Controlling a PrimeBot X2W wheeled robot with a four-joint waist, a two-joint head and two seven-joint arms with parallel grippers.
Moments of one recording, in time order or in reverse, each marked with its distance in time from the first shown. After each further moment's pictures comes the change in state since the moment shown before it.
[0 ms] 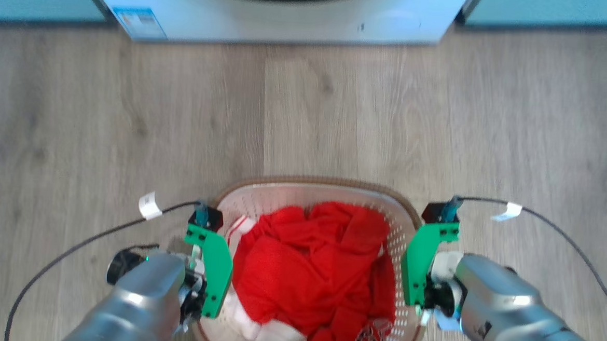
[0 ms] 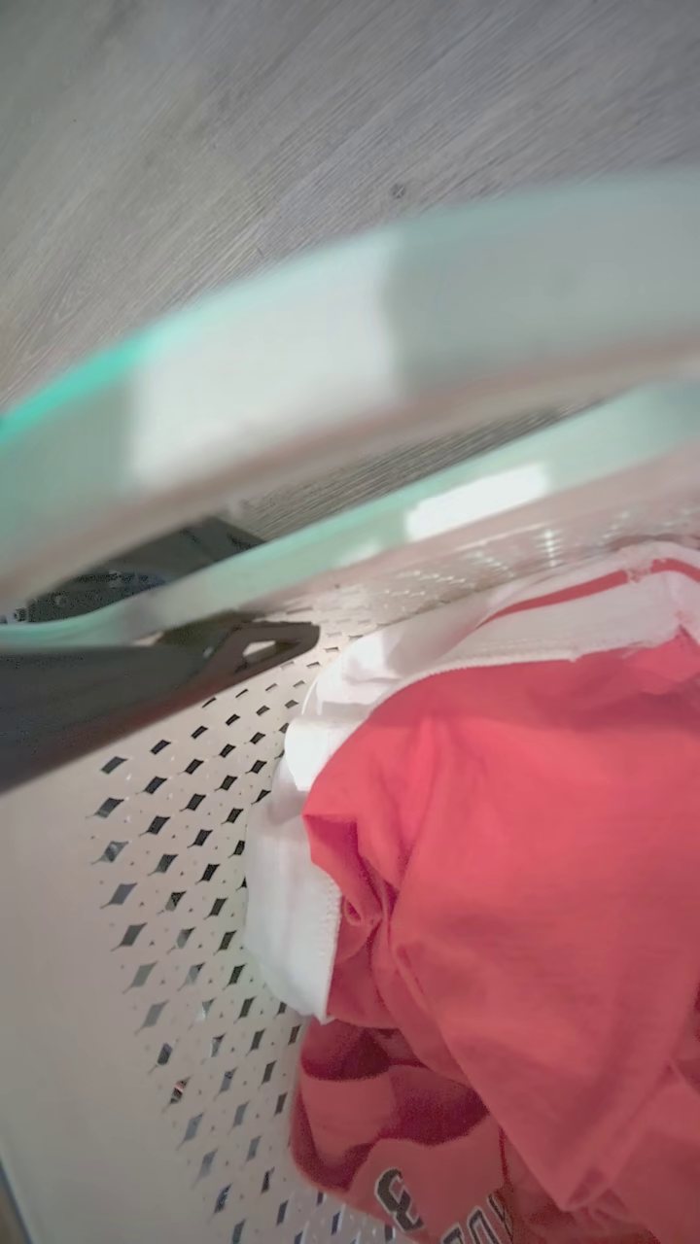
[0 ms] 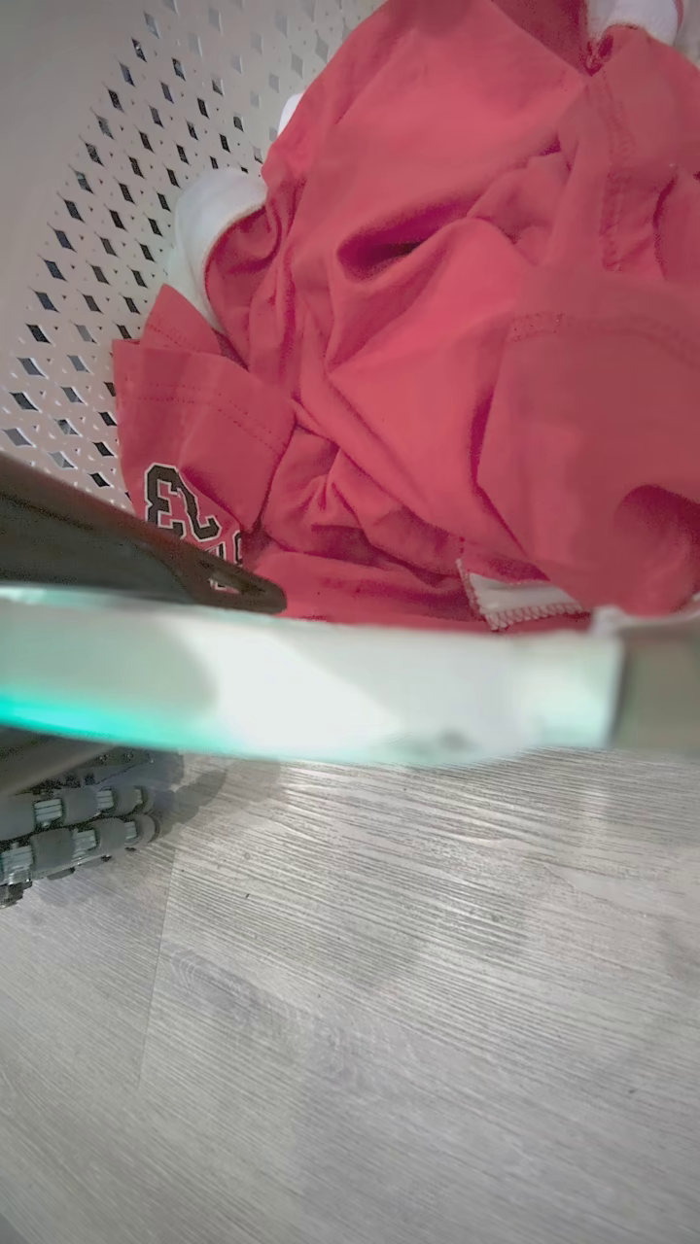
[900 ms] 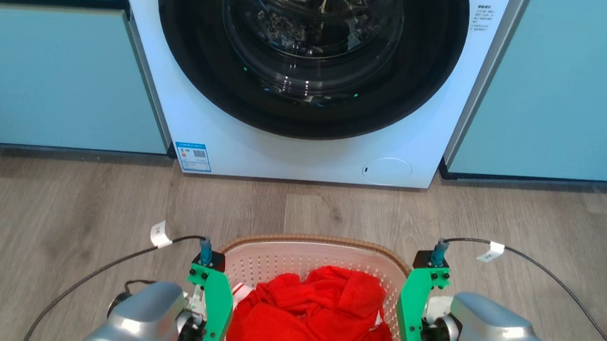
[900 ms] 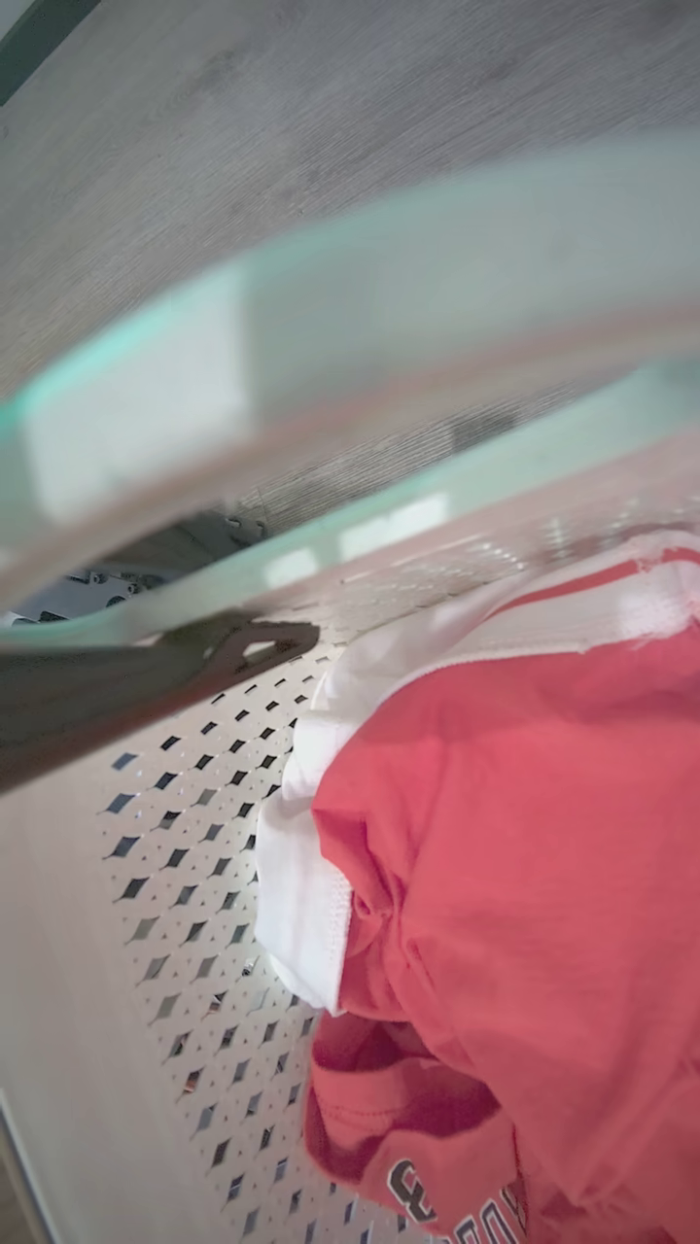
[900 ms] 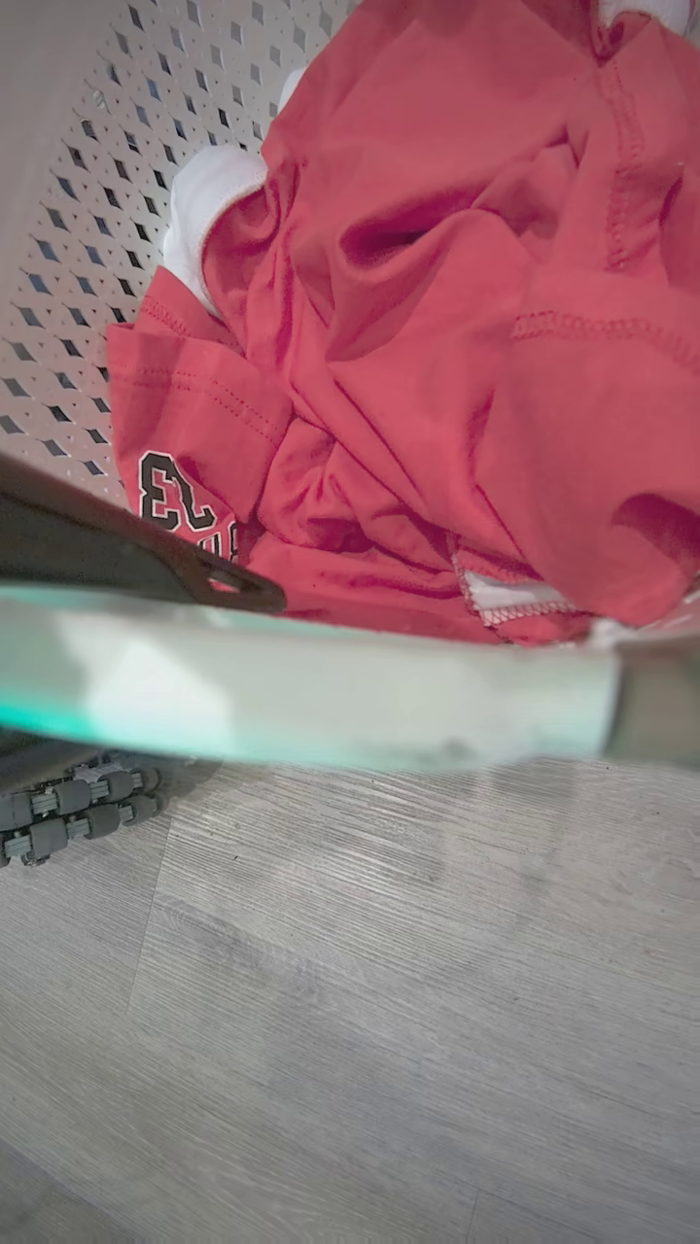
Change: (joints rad) left arm 0.095 0.052 -0.049 -0.118 -0.094 0.000 0.271; right arm 0.090 0.012 0.100 0.006 0.099 -0.004 0.142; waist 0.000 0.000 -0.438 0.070
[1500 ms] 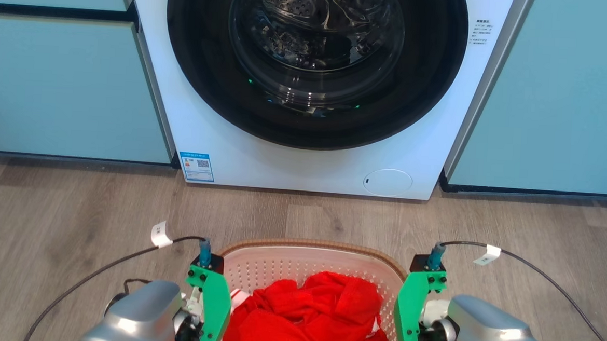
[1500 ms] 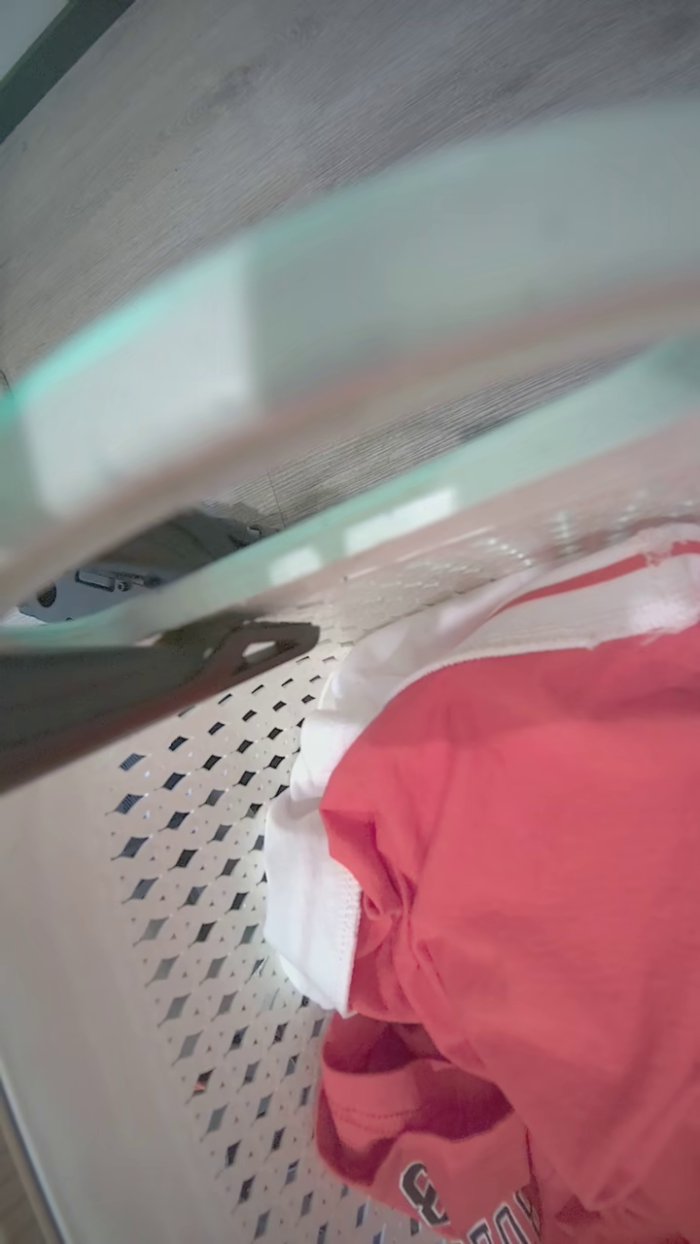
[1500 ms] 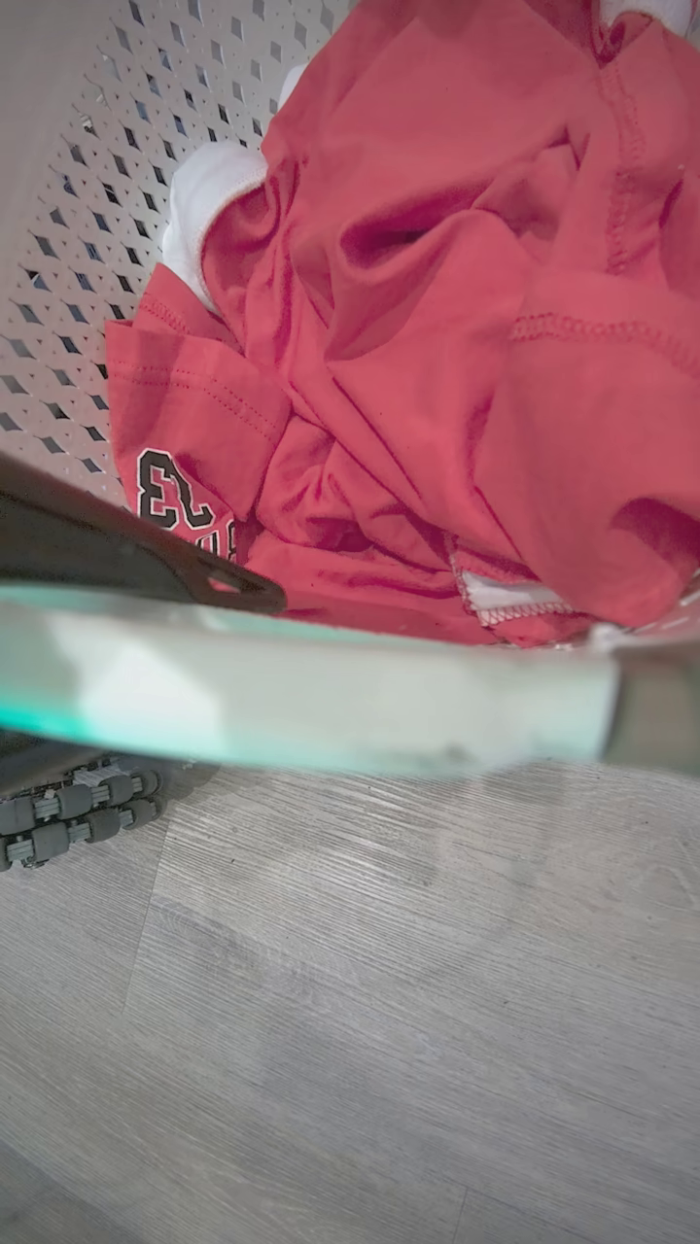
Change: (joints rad) left arm 0.000 0.021 -0.002 -0.035 0.000 0.000 0.063; right arm 0.000 0.006 0.033 0.001 0.036 0.000 0.009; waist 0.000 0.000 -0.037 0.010
